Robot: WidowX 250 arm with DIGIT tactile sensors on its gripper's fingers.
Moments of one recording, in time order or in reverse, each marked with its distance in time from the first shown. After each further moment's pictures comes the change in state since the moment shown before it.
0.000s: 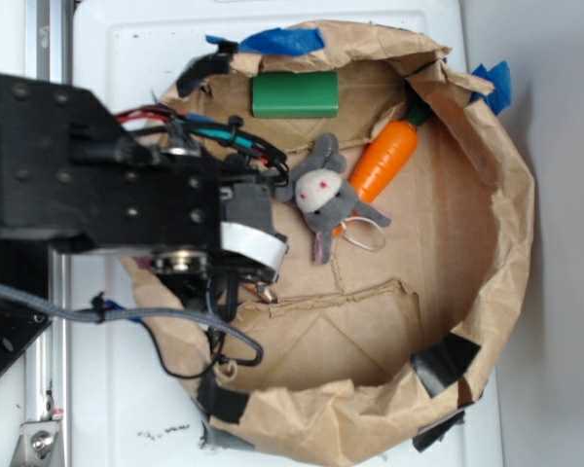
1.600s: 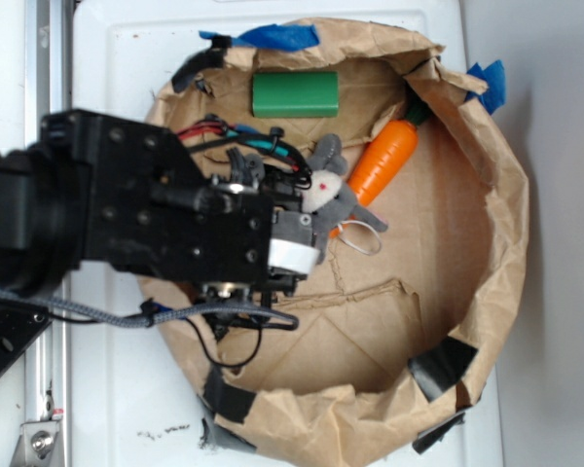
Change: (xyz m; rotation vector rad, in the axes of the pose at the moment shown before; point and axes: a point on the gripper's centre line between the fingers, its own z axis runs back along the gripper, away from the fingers) arm 0.013 0.013 0.002 0.091 0.028 0.122
